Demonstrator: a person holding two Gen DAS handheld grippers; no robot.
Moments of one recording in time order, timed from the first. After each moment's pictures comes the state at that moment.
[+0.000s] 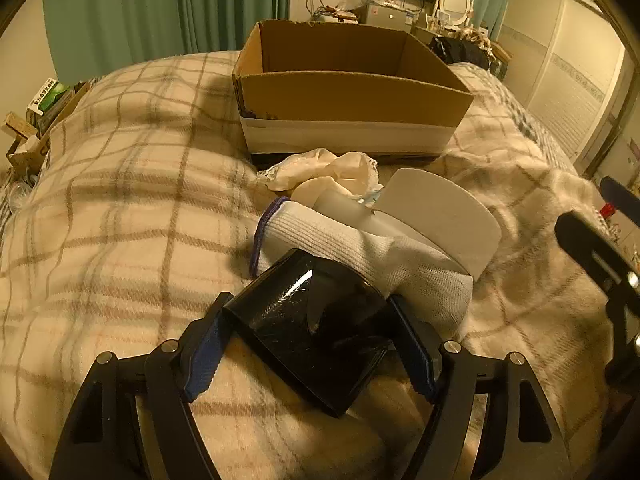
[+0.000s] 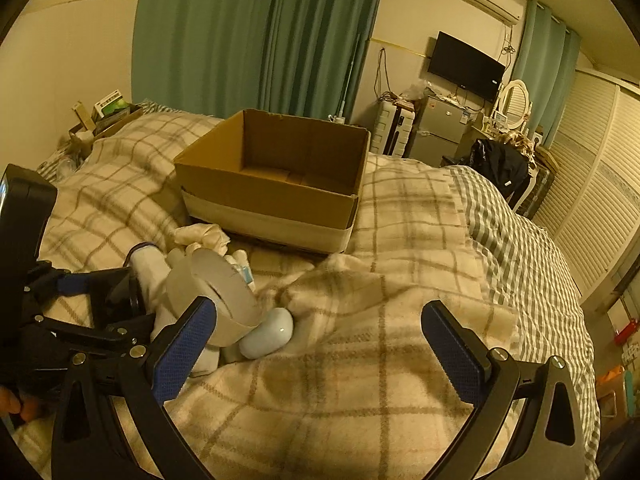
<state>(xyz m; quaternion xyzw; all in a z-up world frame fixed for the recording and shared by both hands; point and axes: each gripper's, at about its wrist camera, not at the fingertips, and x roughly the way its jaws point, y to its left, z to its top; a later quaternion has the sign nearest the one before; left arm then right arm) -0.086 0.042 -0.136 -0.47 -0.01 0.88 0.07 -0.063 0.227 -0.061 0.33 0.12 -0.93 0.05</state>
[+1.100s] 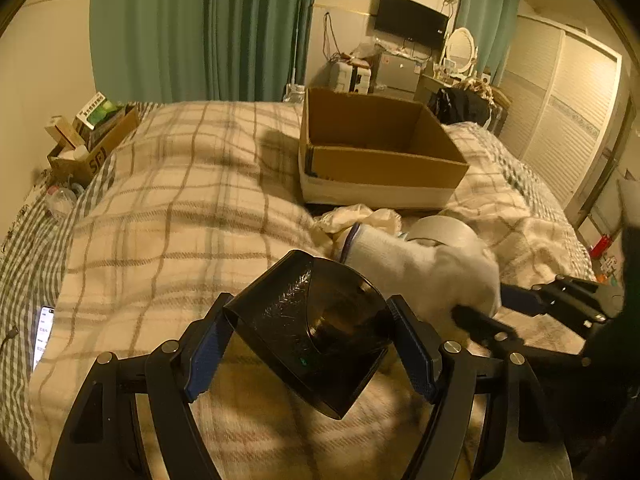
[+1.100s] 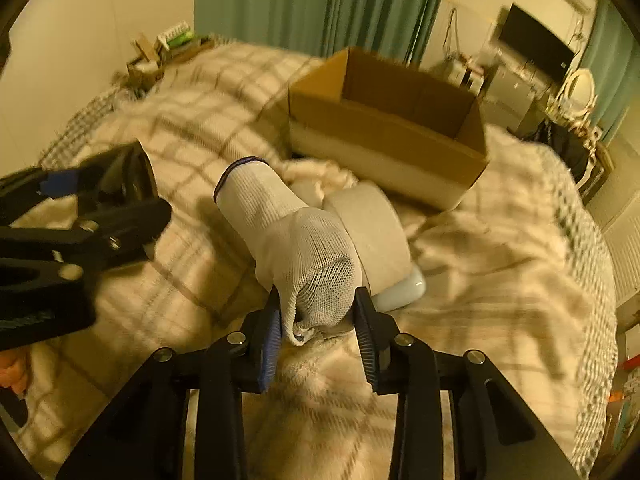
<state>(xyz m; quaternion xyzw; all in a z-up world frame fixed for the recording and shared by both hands) -0.039 -0.013 -0.078 -0.40 -0.03 0.92 0.05 -0.046 0.153 -0.081 0.43 0.14 -0.88 0.14</state>
